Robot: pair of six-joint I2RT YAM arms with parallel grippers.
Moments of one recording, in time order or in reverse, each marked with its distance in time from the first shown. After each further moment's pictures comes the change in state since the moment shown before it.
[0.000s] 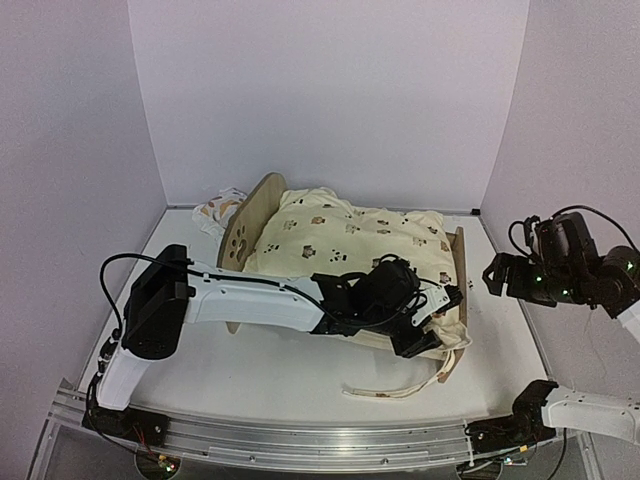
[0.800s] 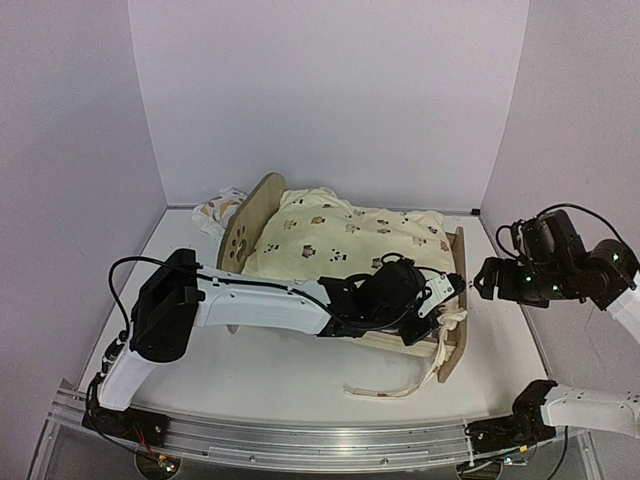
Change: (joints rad) left arm -0.003 0.048 0.050 0.086 -0.197 0.032; right arm 0.000 0.058 -0.002 -0.005 -0.052 -0.015
